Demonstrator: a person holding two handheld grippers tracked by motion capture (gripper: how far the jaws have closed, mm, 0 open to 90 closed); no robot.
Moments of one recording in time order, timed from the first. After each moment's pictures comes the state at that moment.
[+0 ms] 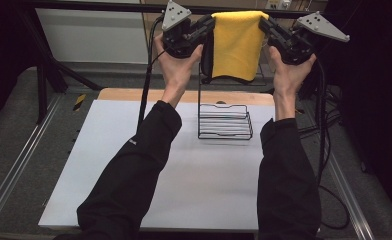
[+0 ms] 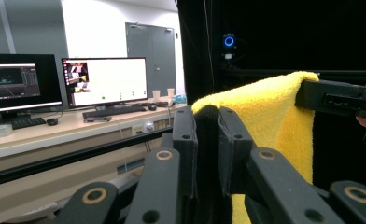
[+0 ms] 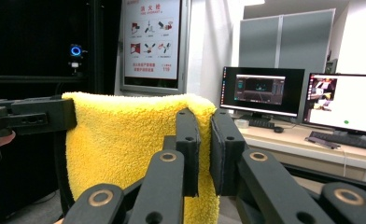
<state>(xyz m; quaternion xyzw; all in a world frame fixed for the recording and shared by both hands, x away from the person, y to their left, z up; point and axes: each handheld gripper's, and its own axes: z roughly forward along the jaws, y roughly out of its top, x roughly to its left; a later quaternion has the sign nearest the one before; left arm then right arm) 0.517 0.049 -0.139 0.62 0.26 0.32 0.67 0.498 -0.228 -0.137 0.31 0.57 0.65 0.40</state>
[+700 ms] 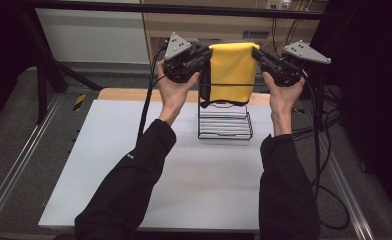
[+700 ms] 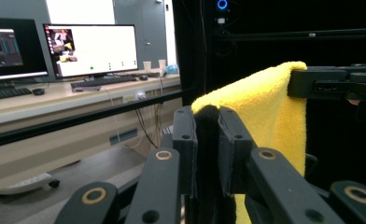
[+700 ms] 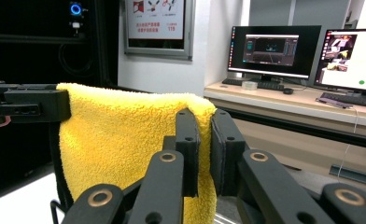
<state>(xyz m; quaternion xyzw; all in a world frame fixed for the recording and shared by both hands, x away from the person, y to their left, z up) 0.517 0.054 -0.202 0.67 0.26 0.29 0.64 0.501 -0.233 -0.196 0.33 0.62 0.61 0.36</state>
